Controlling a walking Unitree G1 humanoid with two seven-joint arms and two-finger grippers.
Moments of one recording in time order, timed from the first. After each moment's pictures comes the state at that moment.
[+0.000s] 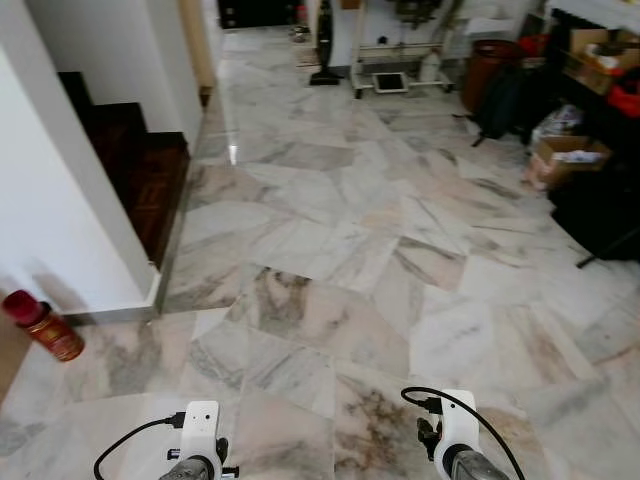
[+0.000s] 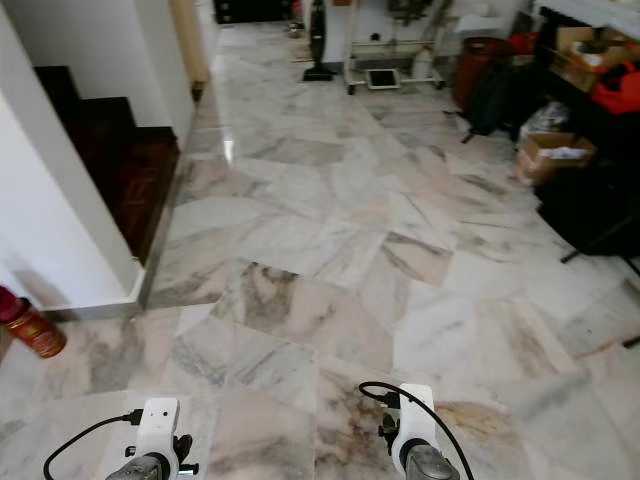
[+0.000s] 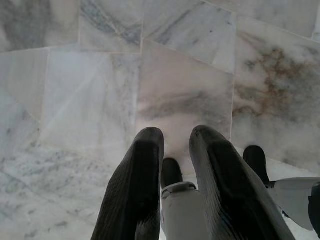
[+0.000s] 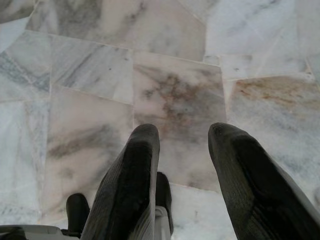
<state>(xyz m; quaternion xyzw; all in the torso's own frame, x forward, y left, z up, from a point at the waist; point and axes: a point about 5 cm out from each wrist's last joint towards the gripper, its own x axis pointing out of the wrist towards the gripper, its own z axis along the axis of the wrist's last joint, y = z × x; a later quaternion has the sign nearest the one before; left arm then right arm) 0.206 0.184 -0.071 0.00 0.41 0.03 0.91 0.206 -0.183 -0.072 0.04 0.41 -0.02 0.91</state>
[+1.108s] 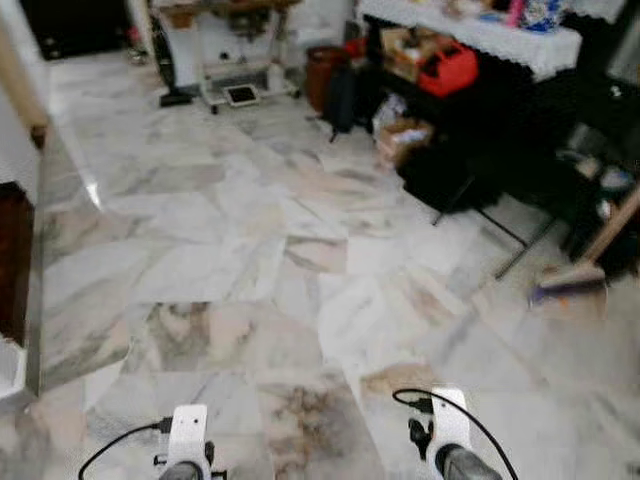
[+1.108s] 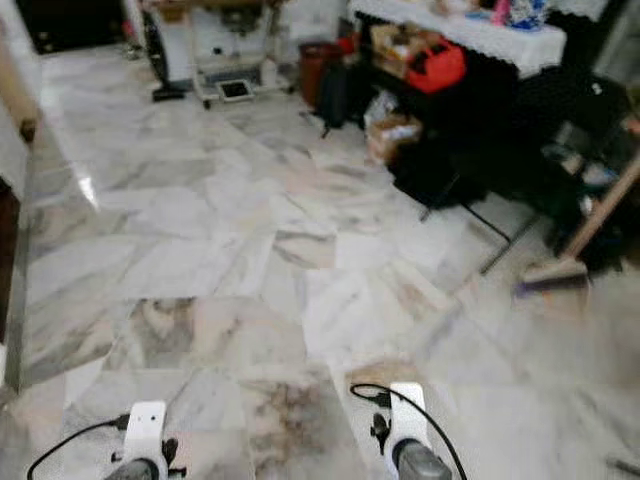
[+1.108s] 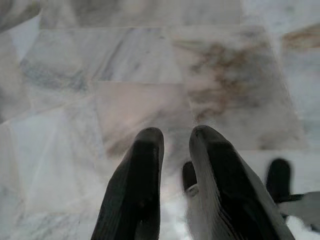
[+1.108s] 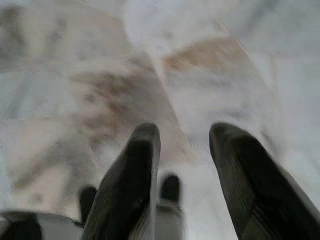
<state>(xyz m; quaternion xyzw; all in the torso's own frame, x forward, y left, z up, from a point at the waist) 0.202 0.188 -0.073 0.01 0.40 0.05 0.91 0.201 -0.183 -0.075 0.03 0.42 -0.01 0.91</state>
